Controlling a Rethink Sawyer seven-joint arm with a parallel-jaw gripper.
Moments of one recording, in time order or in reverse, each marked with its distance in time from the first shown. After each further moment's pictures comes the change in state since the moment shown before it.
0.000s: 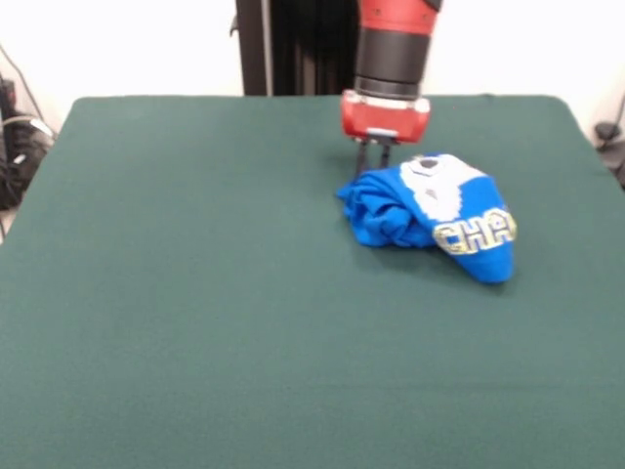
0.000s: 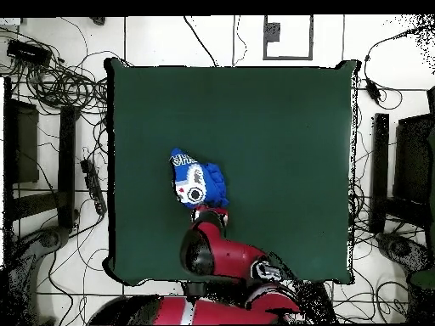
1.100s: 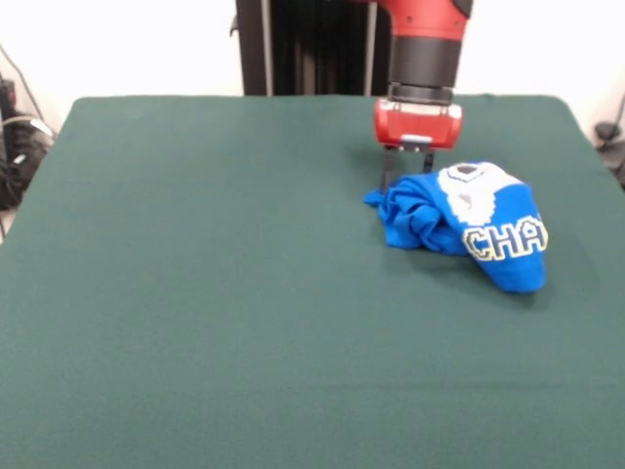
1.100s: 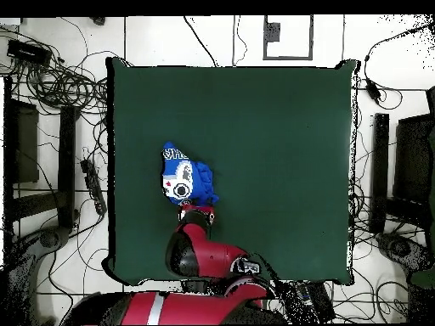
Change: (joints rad) arm 0.090 0.049 0.025 0.004 0.063 -0.141 0.000
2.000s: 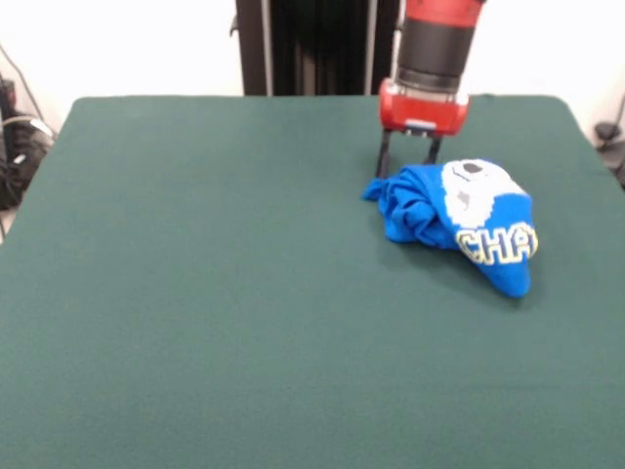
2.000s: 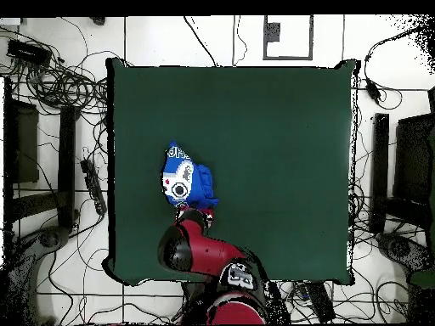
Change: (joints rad) arm 0.065 -0.072 -0.042 -0.001 0.125 0.236 -0.072
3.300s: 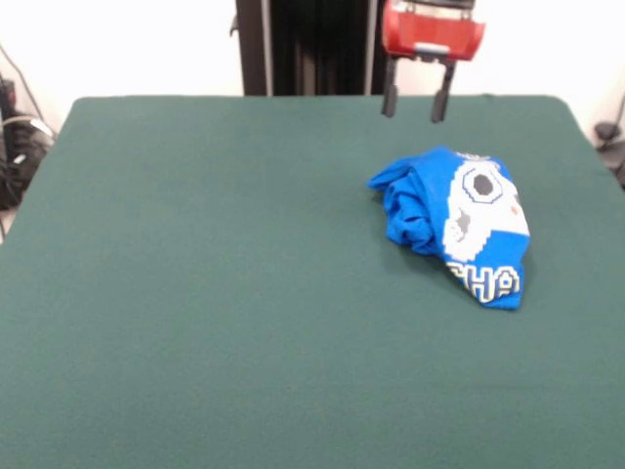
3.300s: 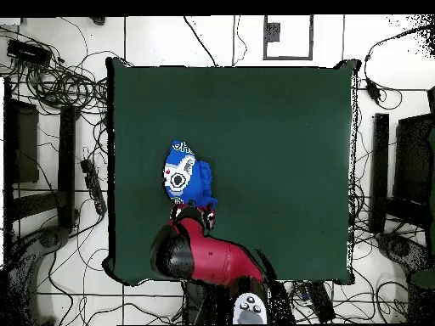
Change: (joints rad) arm 0.005 -0.283 -0.032 0.030 -0.041 0.281 0.000
